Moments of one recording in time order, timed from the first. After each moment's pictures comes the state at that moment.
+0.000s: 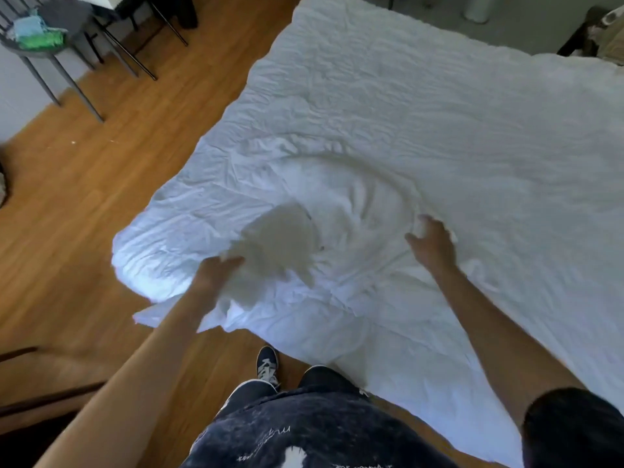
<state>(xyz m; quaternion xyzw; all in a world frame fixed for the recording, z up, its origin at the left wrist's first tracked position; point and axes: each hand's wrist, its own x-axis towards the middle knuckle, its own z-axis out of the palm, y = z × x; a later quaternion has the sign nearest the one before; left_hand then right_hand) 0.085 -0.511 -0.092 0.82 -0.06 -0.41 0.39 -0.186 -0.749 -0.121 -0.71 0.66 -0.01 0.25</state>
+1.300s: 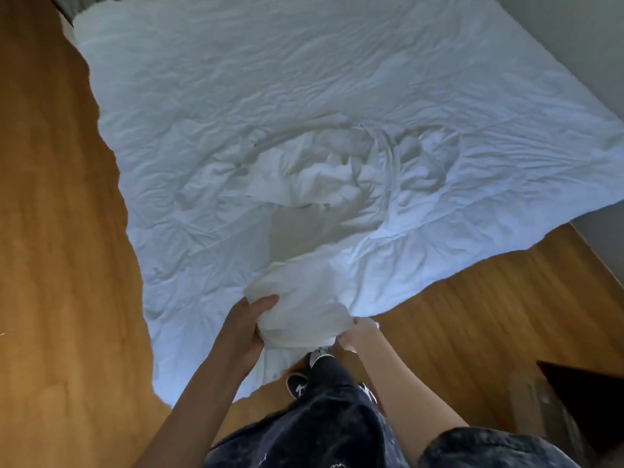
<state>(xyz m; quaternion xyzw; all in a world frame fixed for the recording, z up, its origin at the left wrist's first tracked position) 0.326 -0.483 -0.076 0.58 -0.18 -0.74 0.30 0.143 -0.436 -0.219 0.23 0.64 -0.40 0.61</state>
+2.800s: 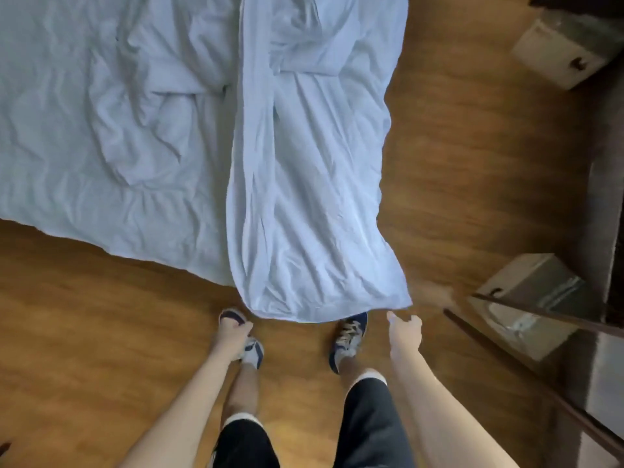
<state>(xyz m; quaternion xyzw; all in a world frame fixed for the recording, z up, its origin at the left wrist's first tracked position) 0.794 -0.542 -0.394 0.58 -0.65 -0.38 -0.30 0.676 -0.255 -0.427 0.50 0.71 -0.37 0.32</state>
